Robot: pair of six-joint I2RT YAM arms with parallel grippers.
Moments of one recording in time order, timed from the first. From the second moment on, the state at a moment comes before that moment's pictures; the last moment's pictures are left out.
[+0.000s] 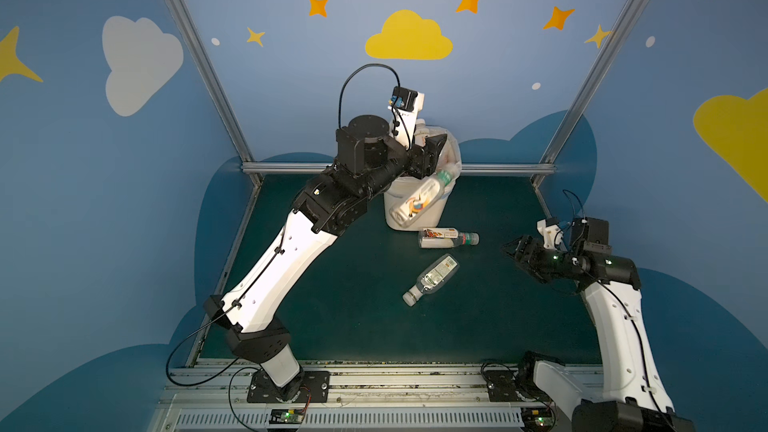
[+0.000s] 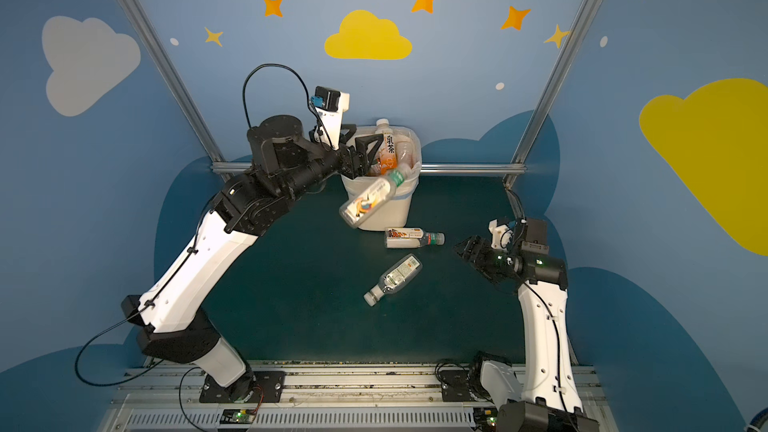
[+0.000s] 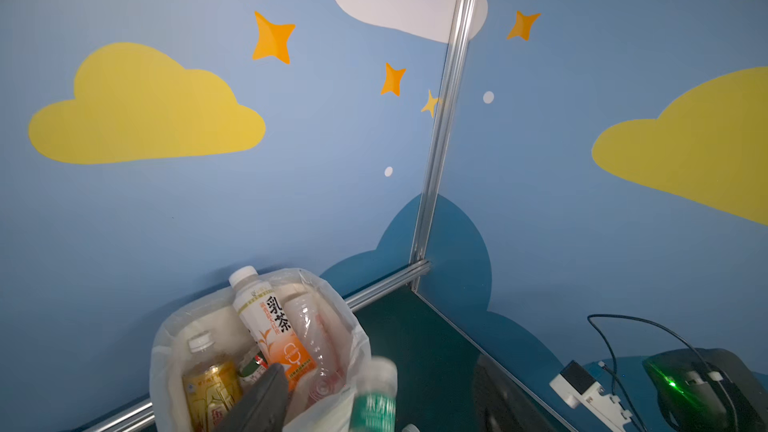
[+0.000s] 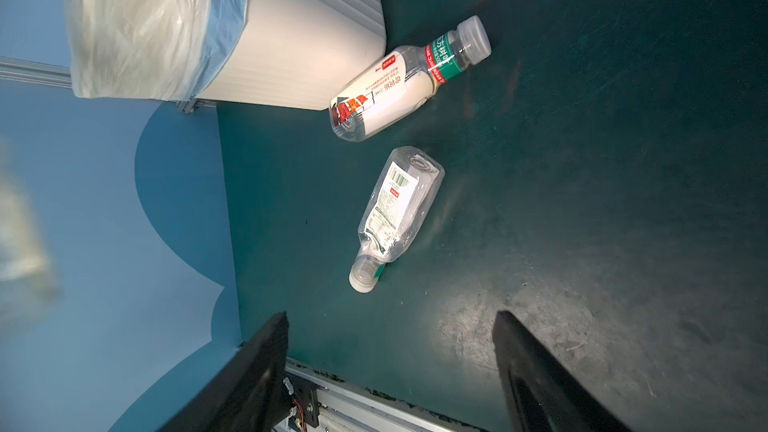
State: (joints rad) left arm -0.74 1.66 2.18 -0.49 -0.10 -0.11; right arm -0.17 1.04 1.08 -1.02 -0.62 0.41
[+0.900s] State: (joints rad) left arm -0.22 1.41 1.29 -0.92 0.05 -0.50; right arm 0.43 1.28 1.16 -0.98 -0.48 0.50
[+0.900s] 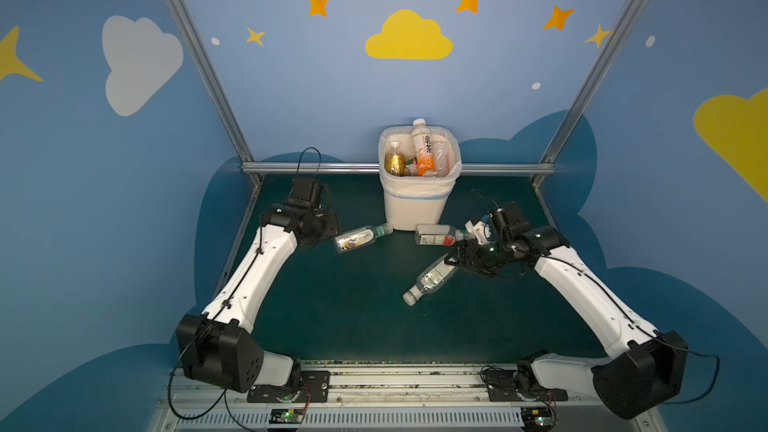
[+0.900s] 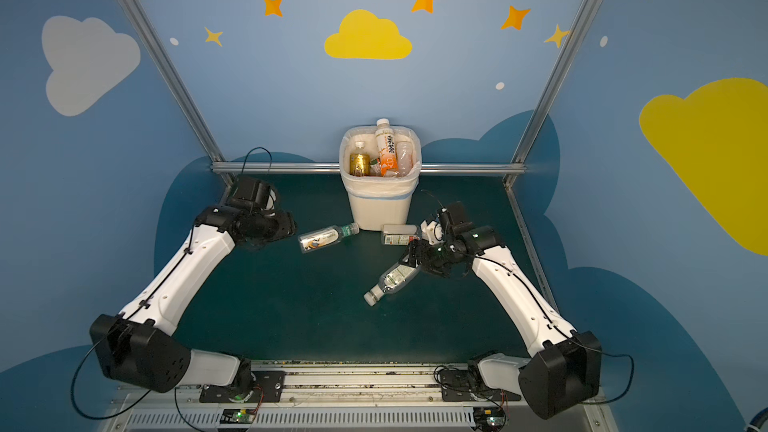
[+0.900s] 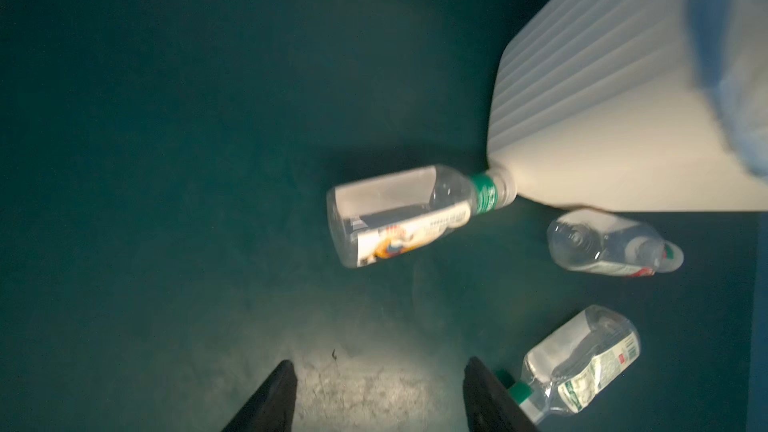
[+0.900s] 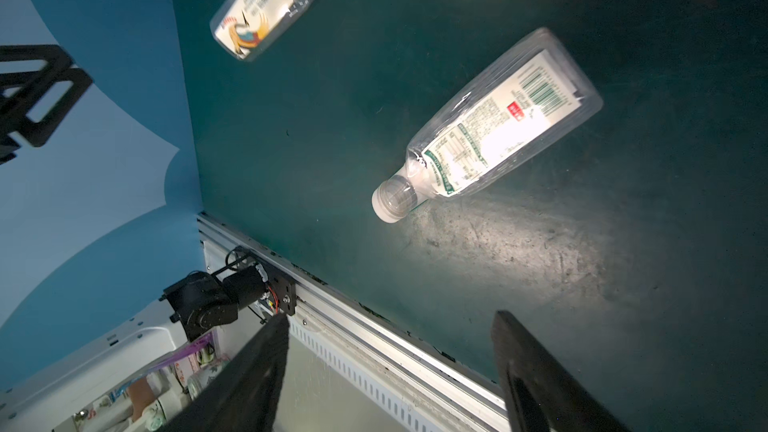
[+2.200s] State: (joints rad) left arm -0.35 1.06 1.02 -0.76 0.02 -0.45; right arm 0.61 1.73 1.17 -0.73 -0.06 0.88
